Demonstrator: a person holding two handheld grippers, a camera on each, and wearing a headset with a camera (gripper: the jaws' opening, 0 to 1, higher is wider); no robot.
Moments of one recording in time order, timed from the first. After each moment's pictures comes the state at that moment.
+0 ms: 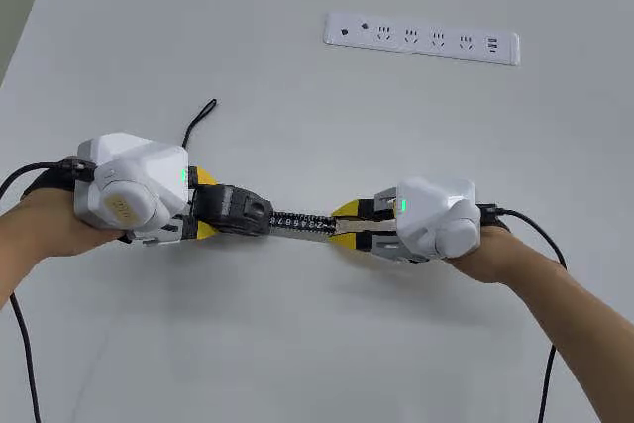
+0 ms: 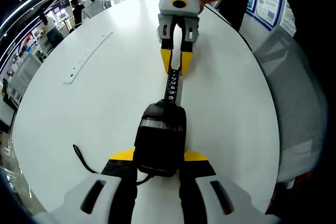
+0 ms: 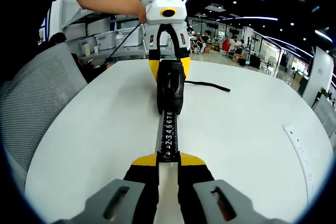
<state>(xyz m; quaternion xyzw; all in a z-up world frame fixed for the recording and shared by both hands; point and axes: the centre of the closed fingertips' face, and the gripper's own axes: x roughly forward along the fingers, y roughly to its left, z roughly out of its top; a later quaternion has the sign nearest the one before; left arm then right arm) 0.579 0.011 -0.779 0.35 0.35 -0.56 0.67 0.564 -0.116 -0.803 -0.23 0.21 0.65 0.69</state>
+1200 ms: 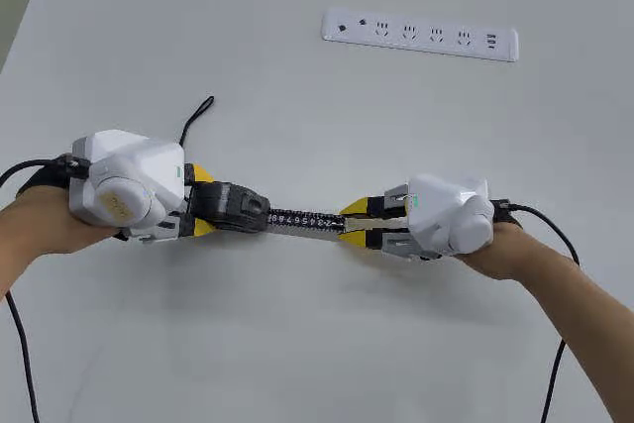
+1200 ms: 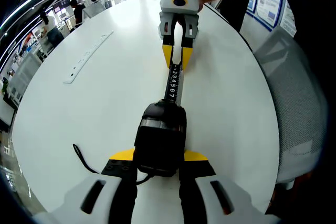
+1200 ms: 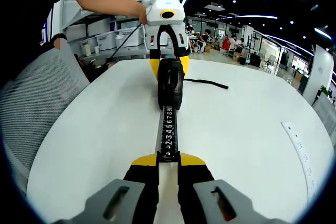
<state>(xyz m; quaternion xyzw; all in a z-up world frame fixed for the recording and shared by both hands) 0.578 0.011 -0.778 0.35 0.35 -0.56 0.67 0.562 -0.129 -0.801 -0.23 0.22 0.65 0.69</state>
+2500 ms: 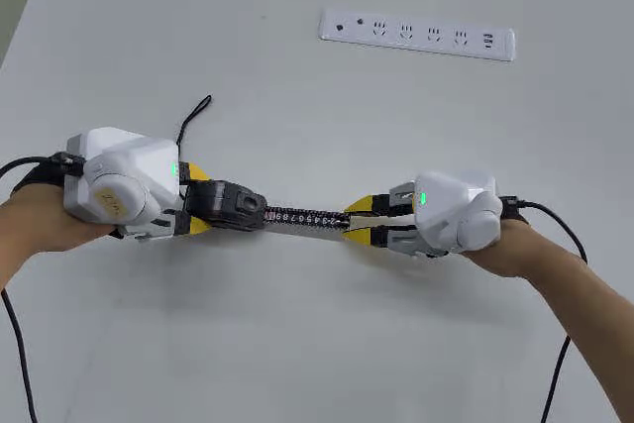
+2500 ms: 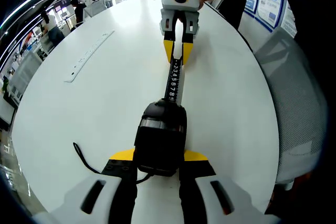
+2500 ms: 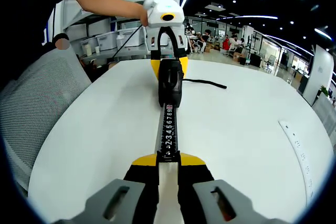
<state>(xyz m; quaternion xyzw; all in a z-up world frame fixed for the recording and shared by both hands) 0.578 0.013 -0.778 0.35 0.35 -0.56 0.67 0.562 -0.139 -0.796 -0.23 0.22 0.65 0.69</state>
